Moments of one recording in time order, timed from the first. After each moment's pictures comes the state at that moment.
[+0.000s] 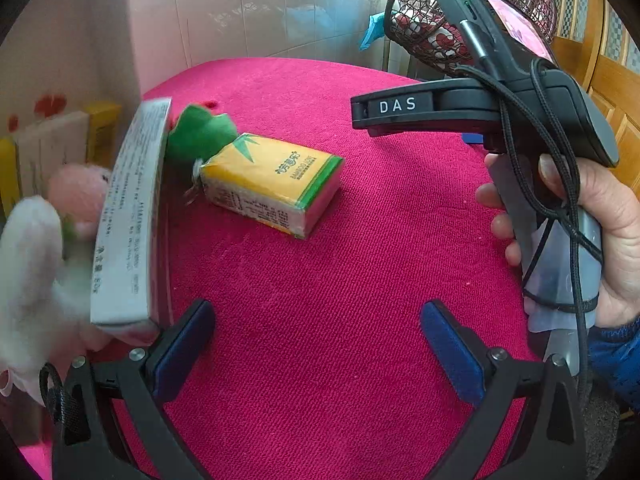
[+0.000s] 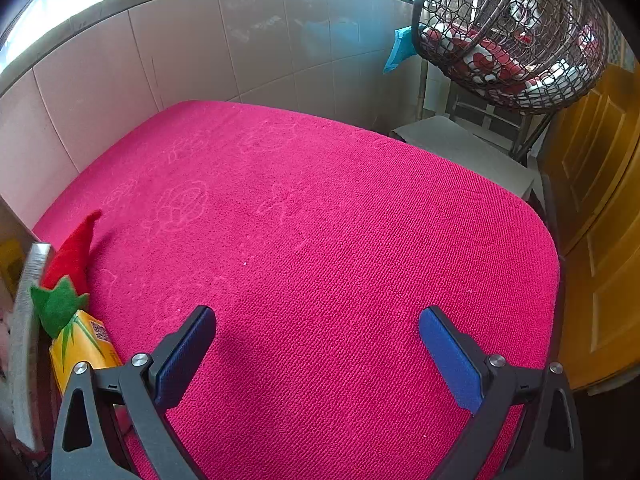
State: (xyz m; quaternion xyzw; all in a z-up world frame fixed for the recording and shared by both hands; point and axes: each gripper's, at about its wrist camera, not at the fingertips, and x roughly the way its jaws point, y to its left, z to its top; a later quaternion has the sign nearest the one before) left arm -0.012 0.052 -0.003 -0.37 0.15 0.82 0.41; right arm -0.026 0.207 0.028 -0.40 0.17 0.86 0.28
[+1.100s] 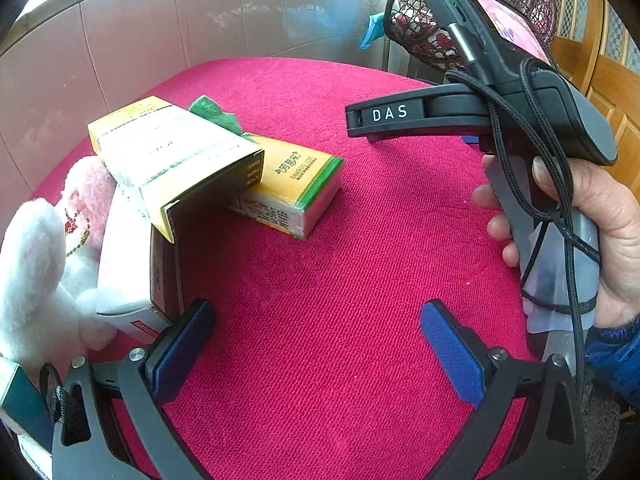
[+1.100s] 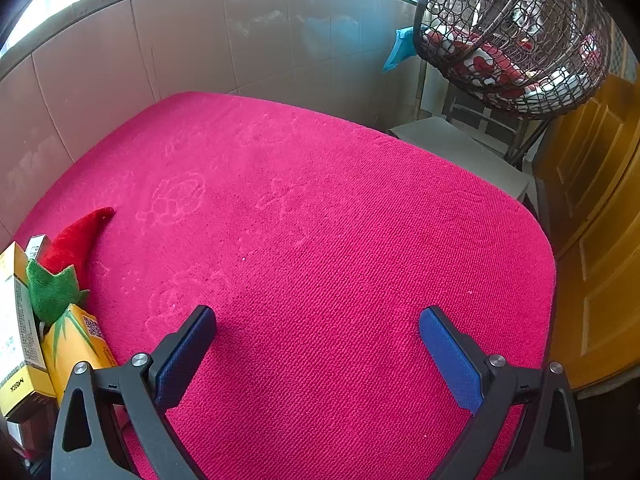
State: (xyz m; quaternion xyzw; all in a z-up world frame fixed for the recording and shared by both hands) left arm -0.006 0.050 -0.001 -0.38 0.17 0.81 0.41; right arm -0.031 0.207 0.025 -0.41 0.15 0.85 0.29
